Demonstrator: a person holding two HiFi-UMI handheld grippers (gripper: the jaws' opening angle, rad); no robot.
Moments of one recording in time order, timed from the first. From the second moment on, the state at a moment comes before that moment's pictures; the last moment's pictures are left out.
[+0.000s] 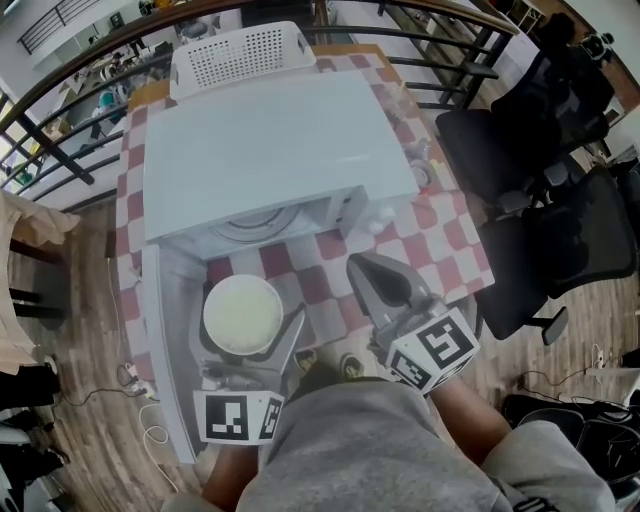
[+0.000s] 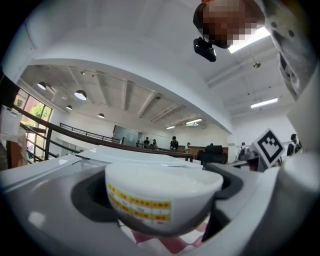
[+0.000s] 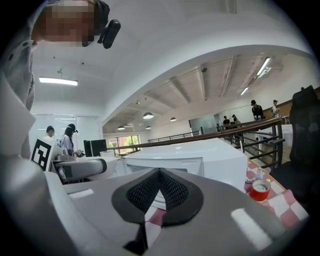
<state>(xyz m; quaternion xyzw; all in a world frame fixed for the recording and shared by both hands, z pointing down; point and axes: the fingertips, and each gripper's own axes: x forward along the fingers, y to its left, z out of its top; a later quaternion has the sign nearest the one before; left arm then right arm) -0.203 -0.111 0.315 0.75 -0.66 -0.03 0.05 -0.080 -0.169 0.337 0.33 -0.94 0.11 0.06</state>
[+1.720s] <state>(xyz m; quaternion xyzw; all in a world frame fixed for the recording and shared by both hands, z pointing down) -0.242 -0.179 0.395 0.72 -0.69 0.02 0.08 -0.107 -0.190 0.379 0.33 -0.93 0.14 0.09</state>
